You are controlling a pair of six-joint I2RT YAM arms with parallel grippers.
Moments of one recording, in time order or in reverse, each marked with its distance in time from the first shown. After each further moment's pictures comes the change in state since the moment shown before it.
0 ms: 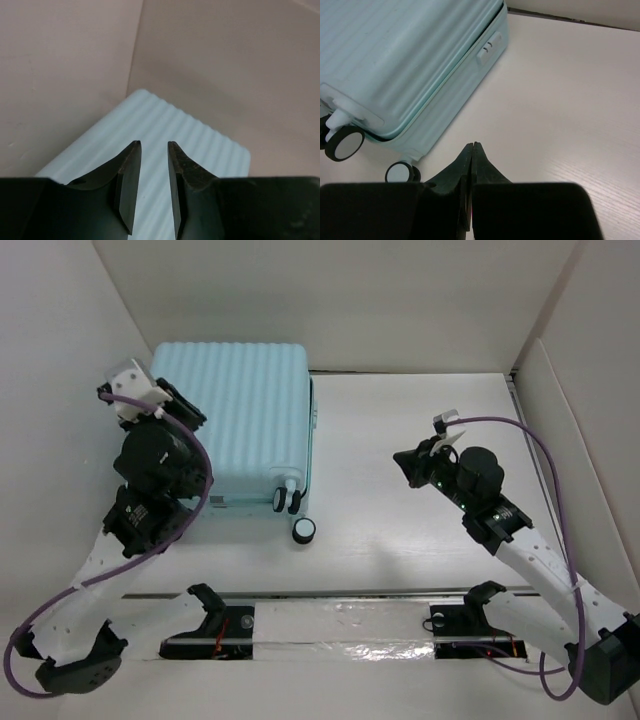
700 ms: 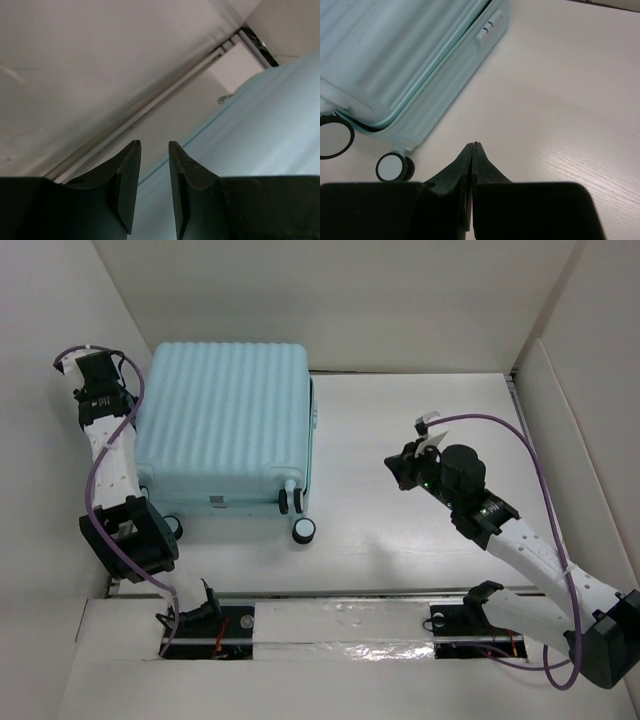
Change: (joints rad) left arm 1.154 0.694 0.260 -0.405 0.965 -0.415; right arm 0.082 0.092 0.023 -0.018 0.087 -0.029
